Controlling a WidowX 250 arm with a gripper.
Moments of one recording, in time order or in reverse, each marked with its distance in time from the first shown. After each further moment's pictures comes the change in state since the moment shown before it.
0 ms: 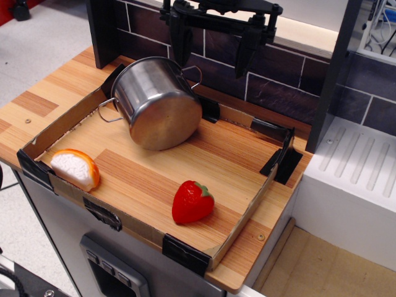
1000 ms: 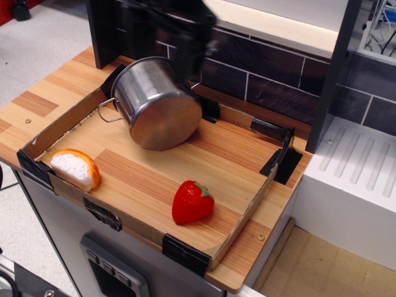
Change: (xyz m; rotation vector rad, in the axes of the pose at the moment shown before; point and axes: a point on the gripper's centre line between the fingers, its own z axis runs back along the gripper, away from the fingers) arm -0.020 0.051 0.005 -0.002 -0.054 -0.471
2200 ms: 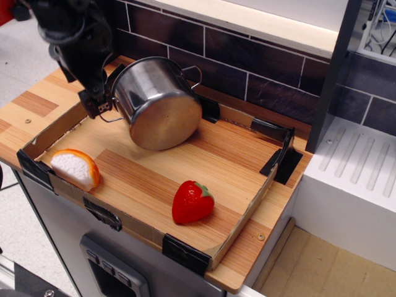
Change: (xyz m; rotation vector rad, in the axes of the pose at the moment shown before) arm -0.023 0.083 -0.078 0.229 -0.239 -0.229
